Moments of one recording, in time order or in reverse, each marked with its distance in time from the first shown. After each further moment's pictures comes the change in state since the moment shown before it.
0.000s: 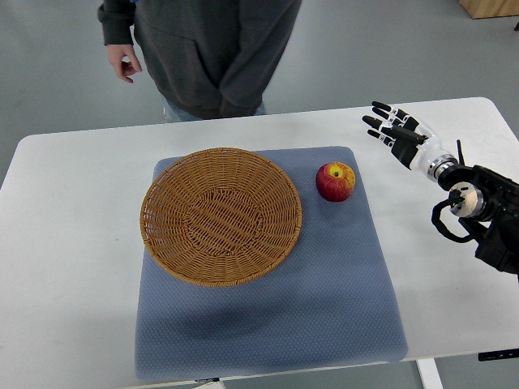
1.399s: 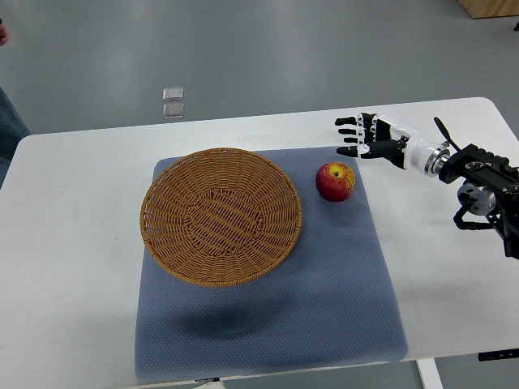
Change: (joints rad) left arm 0.000 0.000 0.001 0.004 0.000 0.001 0.000; right arm 0.044 -0.049 -0.038 0.022 -0.606 0.191 0.142
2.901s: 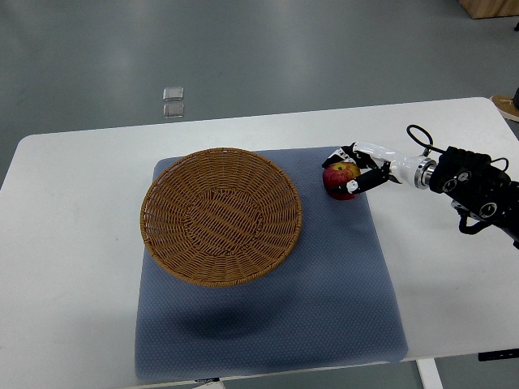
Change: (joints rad) left arm 0.000 0.000 0.001 0.003 0.000 0.000 0.000; right arm 0.012 0.002 -0.117 0.033 -0.402 -0.167 0.083
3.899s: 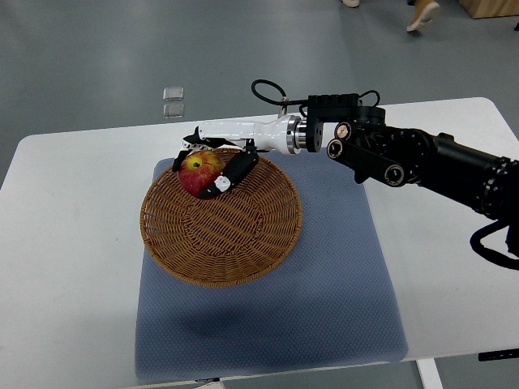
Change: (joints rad) left arm 0.000 0.000 0.000 0.000 0.000 0.000 0.000; right arm 0.333 0.241 -0.199 0.247 -0.124 0.042 0.017
